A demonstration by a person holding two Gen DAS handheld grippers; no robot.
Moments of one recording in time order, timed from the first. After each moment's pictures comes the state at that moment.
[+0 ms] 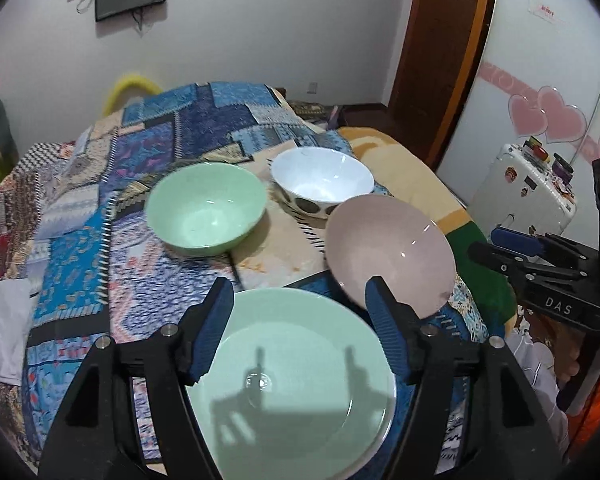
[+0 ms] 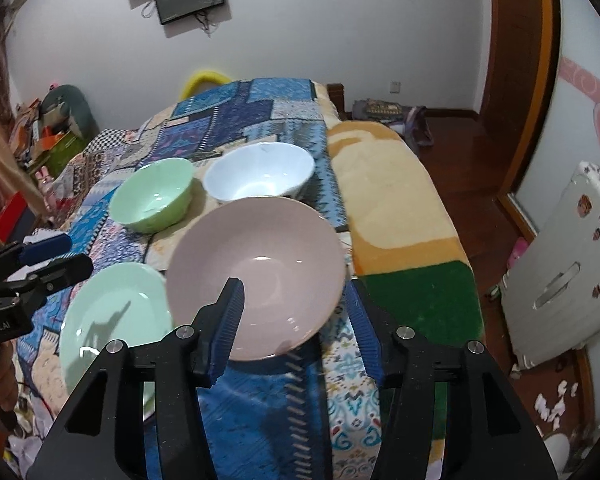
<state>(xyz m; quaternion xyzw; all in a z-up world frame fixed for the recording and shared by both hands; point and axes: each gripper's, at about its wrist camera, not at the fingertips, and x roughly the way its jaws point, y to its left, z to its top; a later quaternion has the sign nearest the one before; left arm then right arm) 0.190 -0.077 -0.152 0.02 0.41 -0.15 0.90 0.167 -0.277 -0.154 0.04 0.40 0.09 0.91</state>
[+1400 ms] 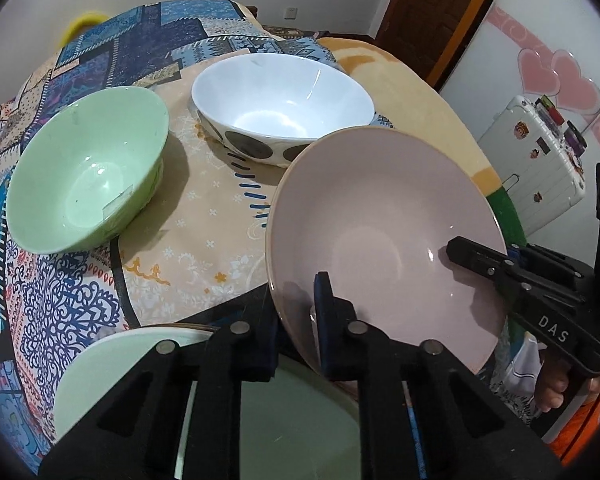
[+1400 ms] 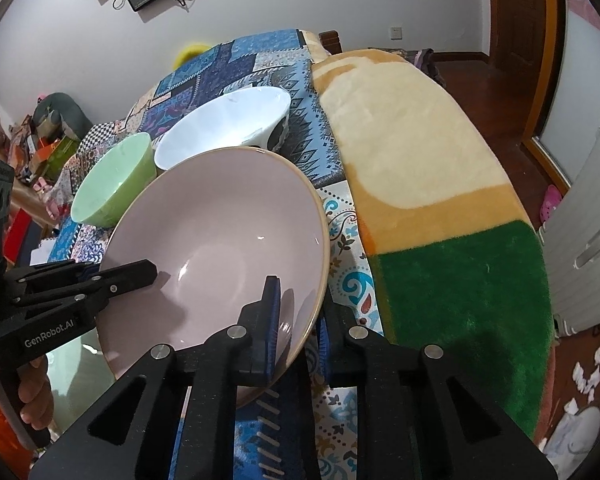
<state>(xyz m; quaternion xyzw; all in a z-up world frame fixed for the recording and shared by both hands) 0.275 -0.136 -0.242 0.01 0.52 -0.19 0.83 0.204 -0.296 -0.206 0.10 0.47 0.11 0.87</state>
